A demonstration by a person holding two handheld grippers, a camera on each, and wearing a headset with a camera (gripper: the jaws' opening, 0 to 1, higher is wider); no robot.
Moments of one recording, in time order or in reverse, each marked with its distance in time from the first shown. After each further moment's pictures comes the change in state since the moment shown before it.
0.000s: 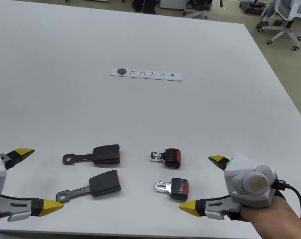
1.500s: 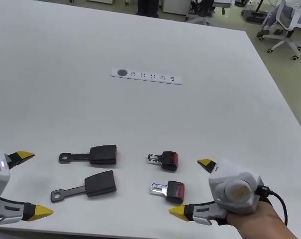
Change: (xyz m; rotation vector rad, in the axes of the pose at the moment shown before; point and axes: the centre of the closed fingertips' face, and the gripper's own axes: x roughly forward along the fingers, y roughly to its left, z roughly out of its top) left arm 0.004 -0.005 -0.012 0.029 0.047 -0.032; right arm -0.005 -0.003 0.001 0.012 0.022 -0.016
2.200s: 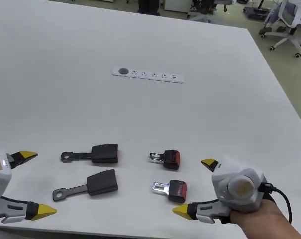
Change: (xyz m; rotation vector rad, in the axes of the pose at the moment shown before) left arm 0.000 -0.003 0.004 -0.018 -0.016 -0.008; right arm 0.001 0.000 -0.004 -0.025 0.036 0.002
